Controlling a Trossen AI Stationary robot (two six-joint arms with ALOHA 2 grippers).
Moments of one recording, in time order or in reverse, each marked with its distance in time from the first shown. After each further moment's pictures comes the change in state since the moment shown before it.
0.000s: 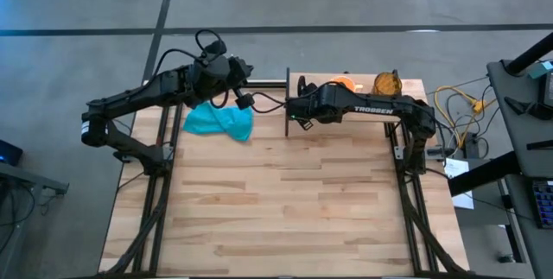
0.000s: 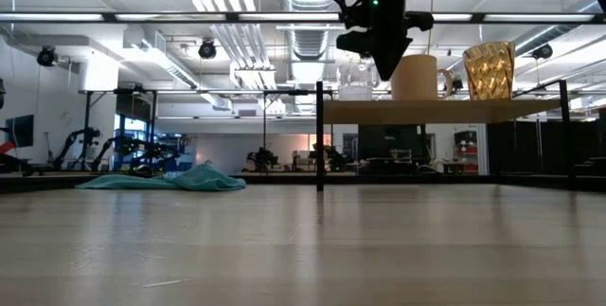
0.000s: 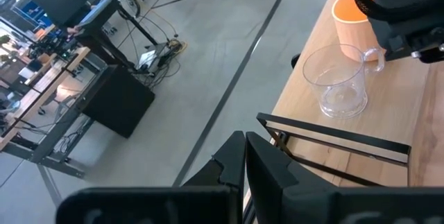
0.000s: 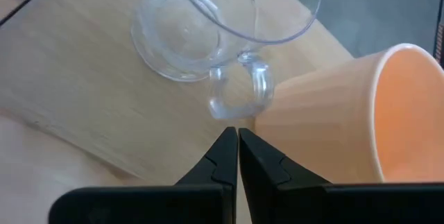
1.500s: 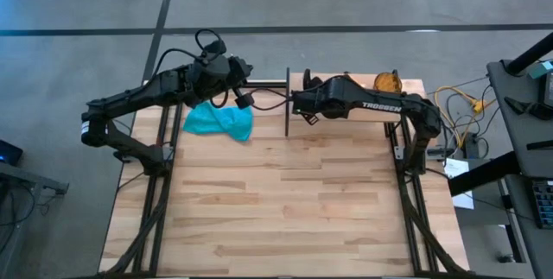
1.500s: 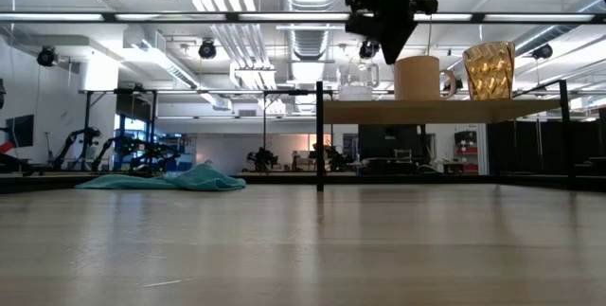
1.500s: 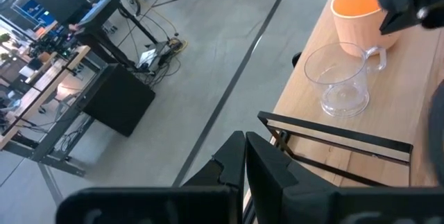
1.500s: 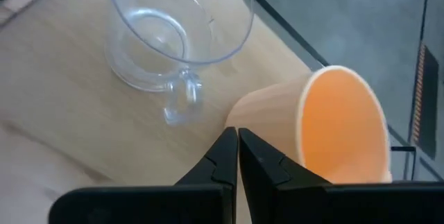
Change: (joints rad) left arm 0.006 0.000 0.000 -0.004 0.000 0.000; right arm -0.011 -0.047 0.040 -0.055 0.044 -0.067
